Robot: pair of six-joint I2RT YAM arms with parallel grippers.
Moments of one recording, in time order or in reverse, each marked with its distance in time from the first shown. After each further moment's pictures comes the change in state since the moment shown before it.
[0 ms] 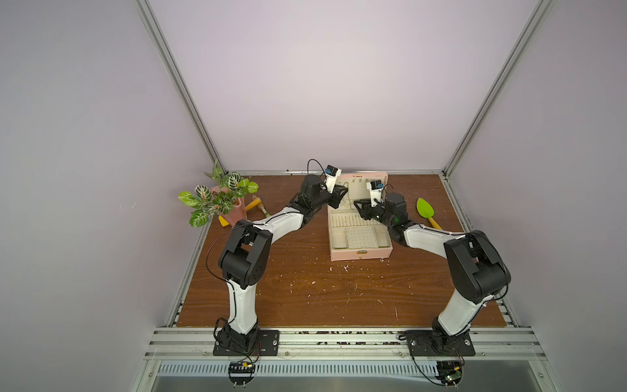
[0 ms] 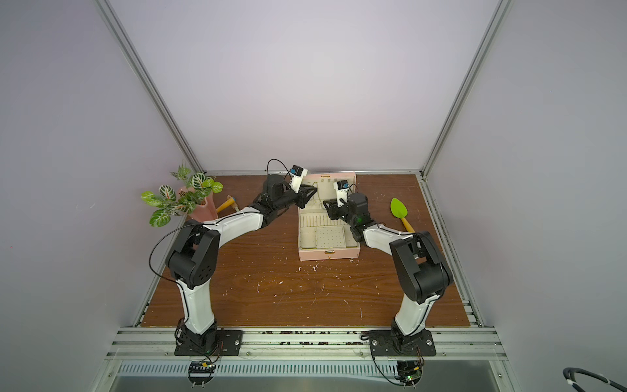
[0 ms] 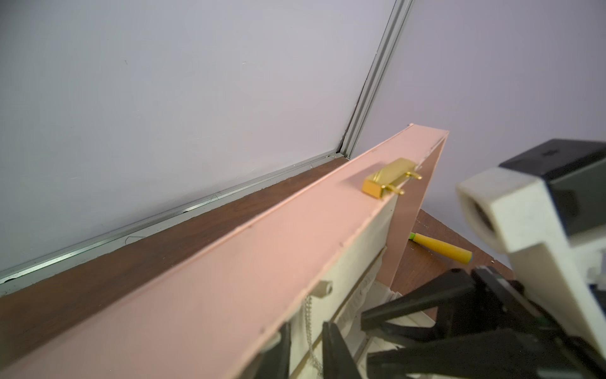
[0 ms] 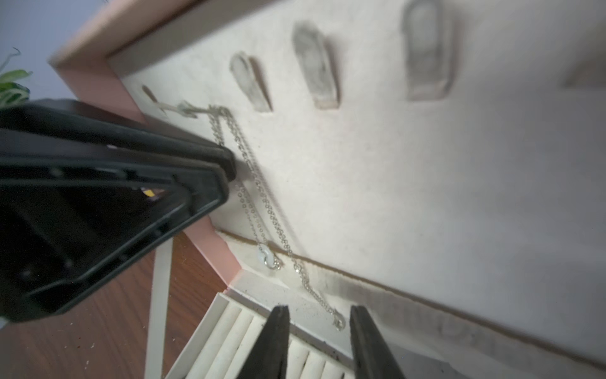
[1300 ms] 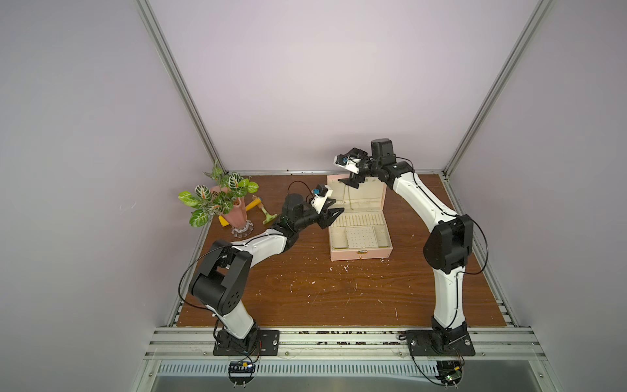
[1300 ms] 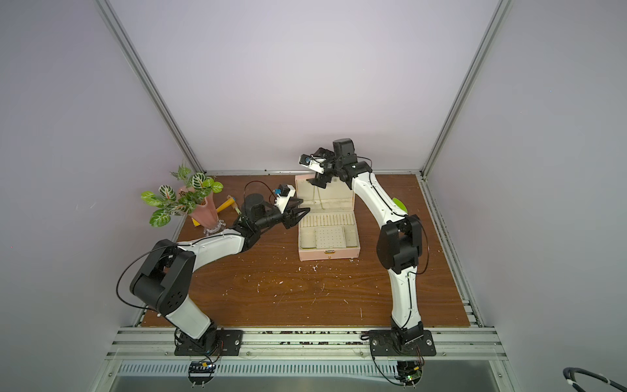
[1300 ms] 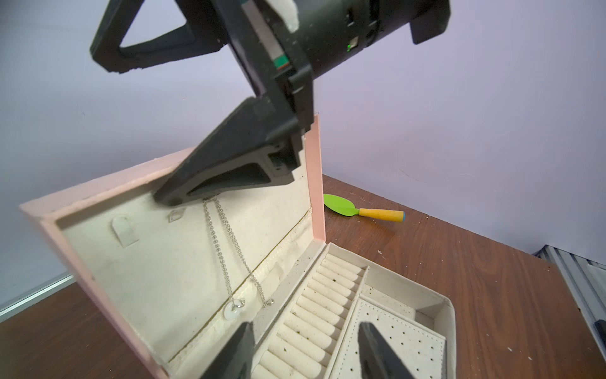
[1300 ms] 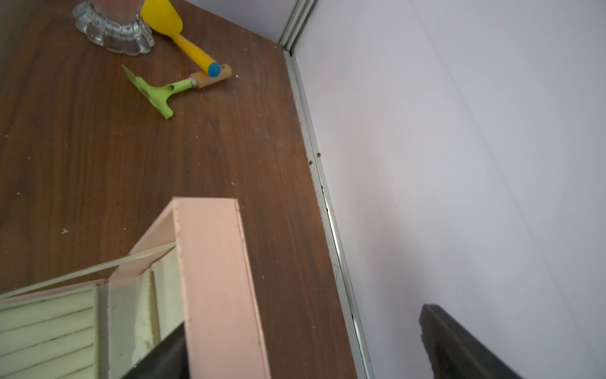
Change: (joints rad) left arm 0.027 -0.276 -0.417 0.251 0.177 0.125; right arm 0.021 0.458 1.255 -1.055 -0.179 -1.276
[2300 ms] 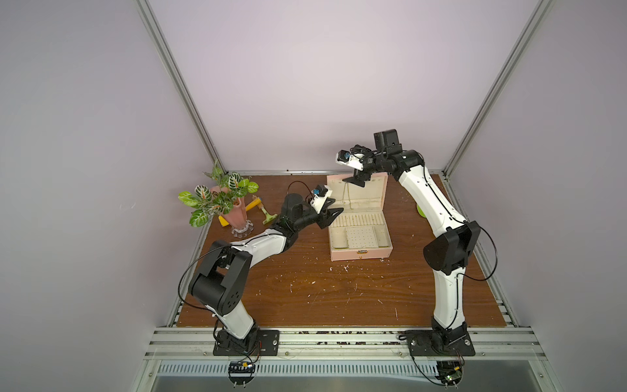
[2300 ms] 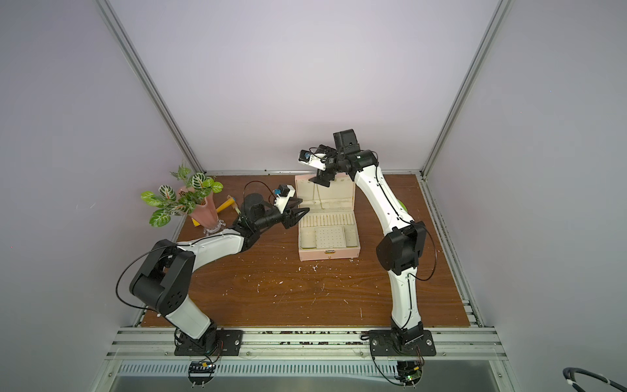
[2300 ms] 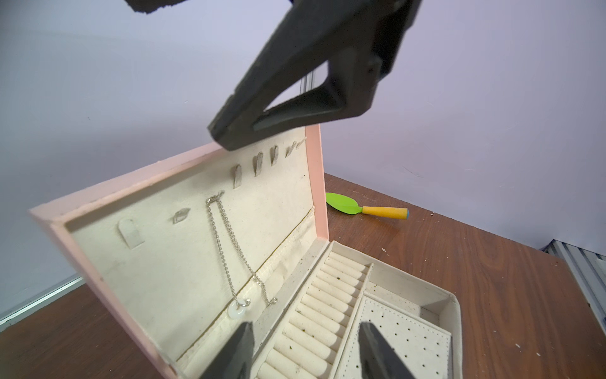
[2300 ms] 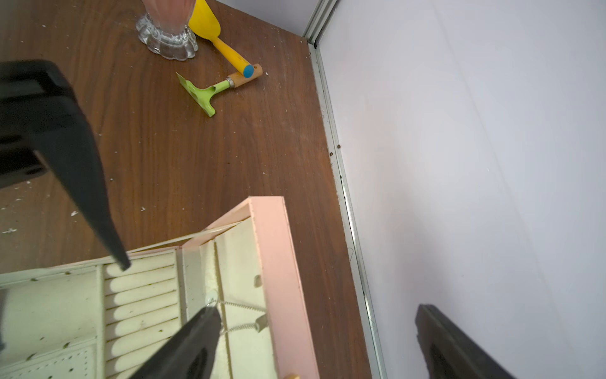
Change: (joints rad) left arm 0.006 -0.003 -0.001 -0.006 0.000 0.021; right arm 0.006 -0.101 0.084 -0.263 0.015 0.005
